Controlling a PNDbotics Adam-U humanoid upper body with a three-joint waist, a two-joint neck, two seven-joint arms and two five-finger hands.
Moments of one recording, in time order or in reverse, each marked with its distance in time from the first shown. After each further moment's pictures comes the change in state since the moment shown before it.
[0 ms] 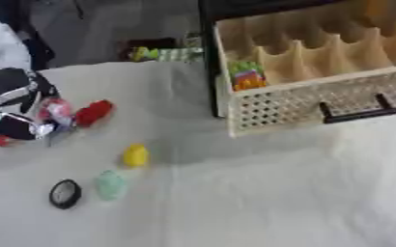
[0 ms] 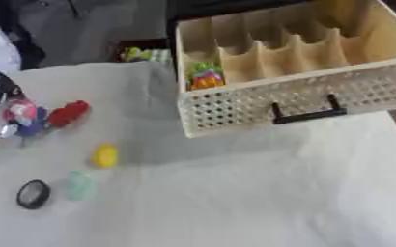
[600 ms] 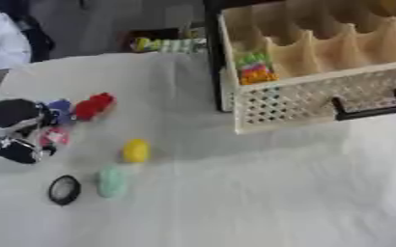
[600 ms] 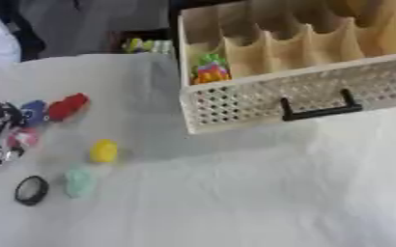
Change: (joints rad) left arm 0.034 -0.026 -0.048 0.156 -0.177 -0.044 0.042; right arm -0.008 0.000 0.000 0.000 0.010 -0.010 0.009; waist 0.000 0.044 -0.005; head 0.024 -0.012
